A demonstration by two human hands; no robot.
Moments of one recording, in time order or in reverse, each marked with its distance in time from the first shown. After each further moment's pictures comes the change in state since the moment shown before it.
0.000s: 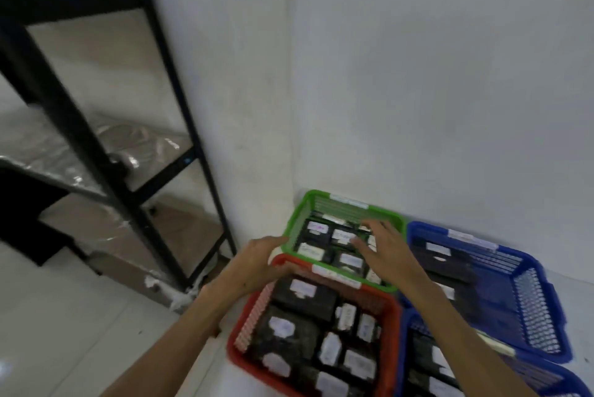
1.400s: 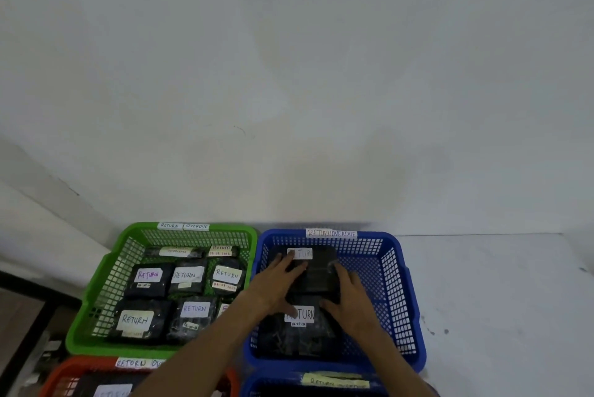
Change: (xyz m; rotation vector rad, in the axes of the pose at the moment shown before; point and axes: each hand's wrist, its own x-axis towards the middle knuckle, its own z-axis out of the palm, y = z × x) left_hand 0.278 0.185 0.314 0.446 -0.661 0.259; right_hand -0.001 0.353 0.010 0.222 -0.026 0.488
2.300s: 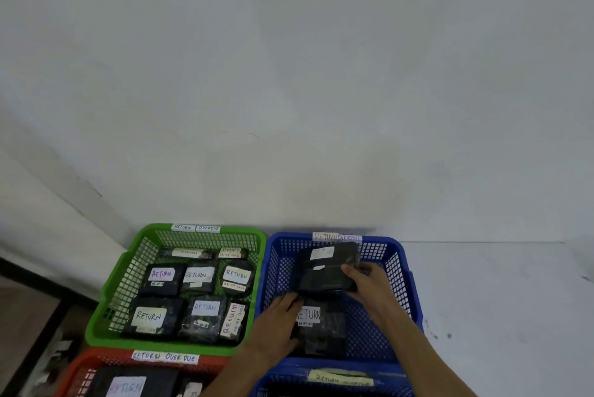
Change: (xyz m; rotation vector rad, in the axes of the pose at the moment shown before) left_hand -0.058 0.021 0.057 -0.110 0.175 -0.023; right_hand 0.012 -0.020 -0.046 1.002 0.097 0.423
